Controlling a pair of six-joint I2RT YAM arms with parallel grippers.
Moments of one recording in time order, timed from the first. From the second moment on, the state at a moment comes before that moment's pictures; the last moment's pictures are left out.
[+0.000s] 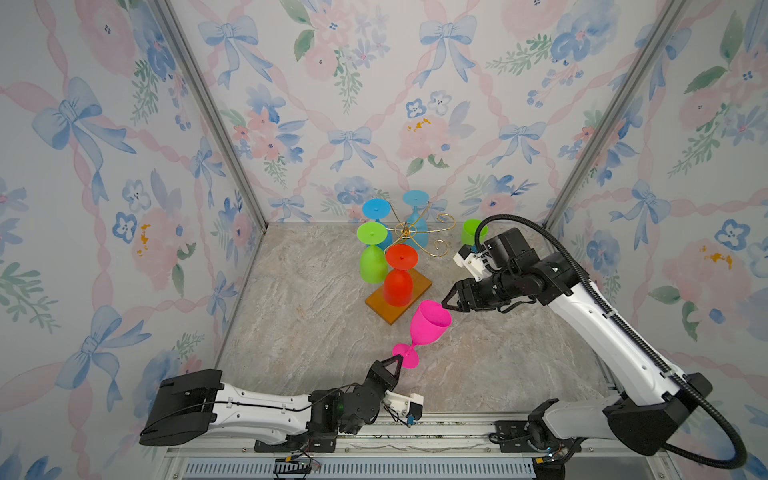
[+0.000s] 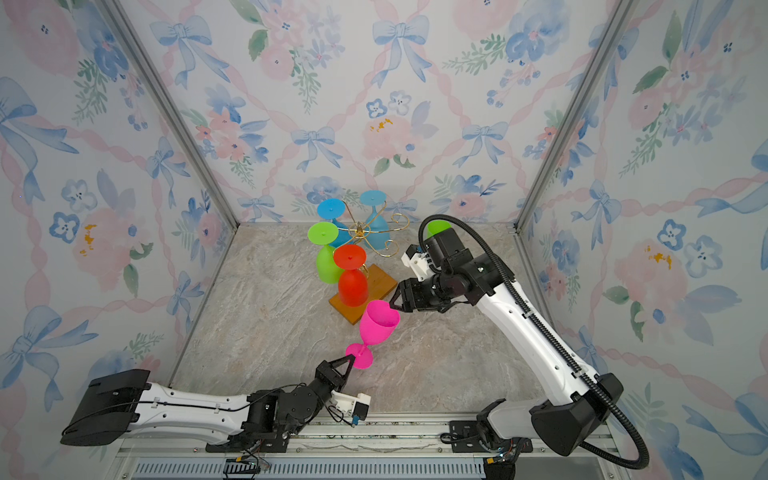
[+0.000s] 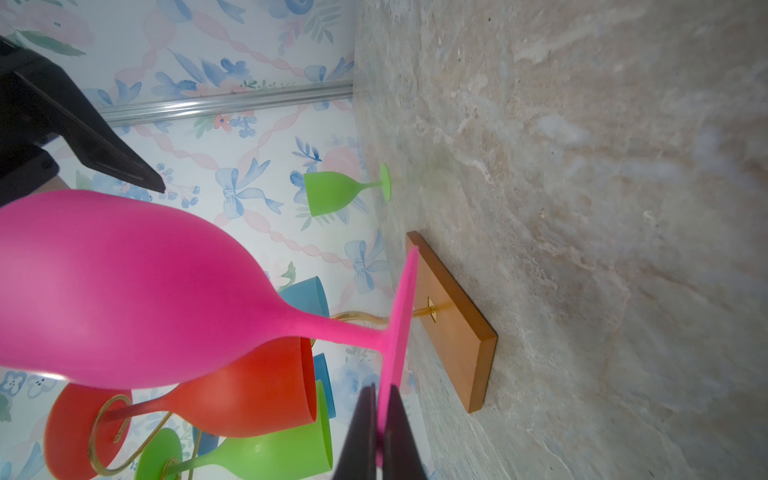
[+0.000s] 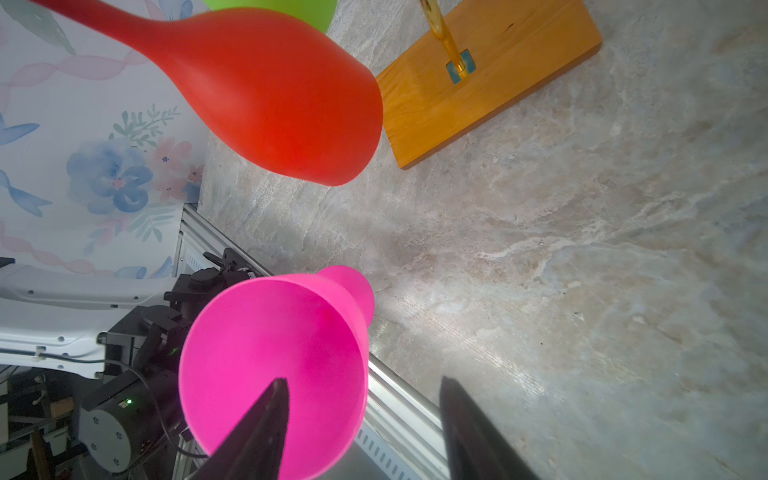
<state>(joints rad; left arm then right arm) -1.49 0.97 0.20 0.49 -0.83 1.46 0.57 1.37 1.54 -1.19 -0.44 0.37</state>
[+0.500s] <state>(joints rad) -1.49 0.95 0.17 0.55 -0.84 1.52 0.61 1.41 1.53 -1.16 -0.46 0.38</state>
